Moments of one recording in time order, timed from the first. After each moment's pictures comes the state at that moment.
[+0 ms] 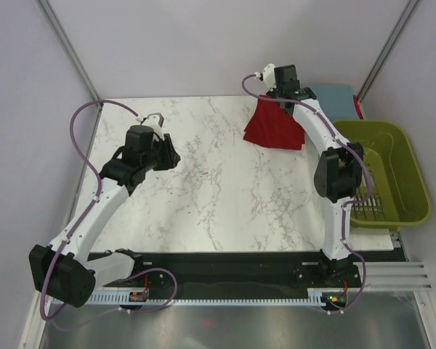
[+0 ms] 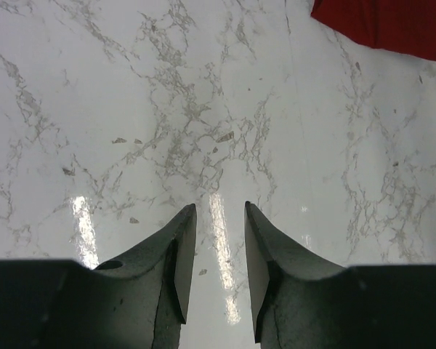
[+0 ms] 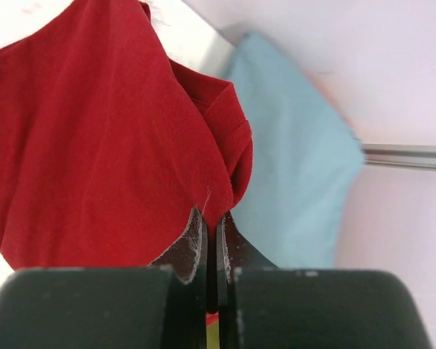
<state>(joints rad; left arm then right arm) -0.34 1.16 1.04 -0.49 0.02 -0.36 0.27 2.17 2.08 -0.57 0.33 -0.56</state>
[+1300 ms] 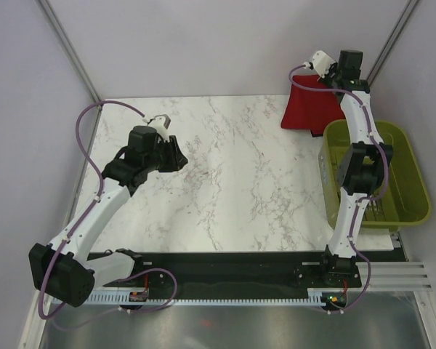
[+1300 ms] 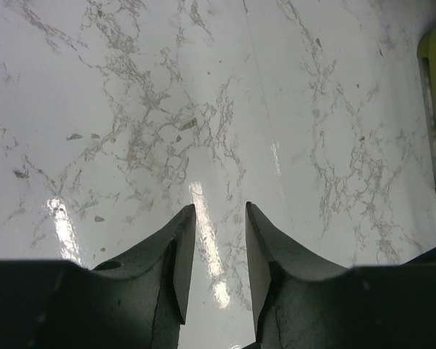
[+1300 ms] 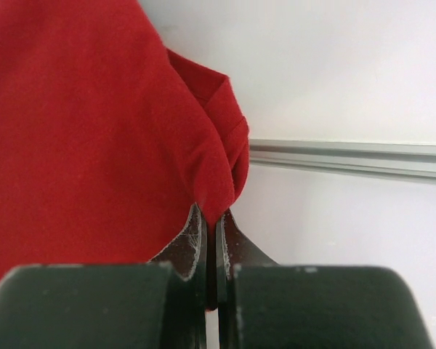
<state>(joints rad) -0.37 1.16 1.04 -0.49 0.12 -0.37 -0.08 2.23 2.22 -0.51 0.05 -1.00</state>
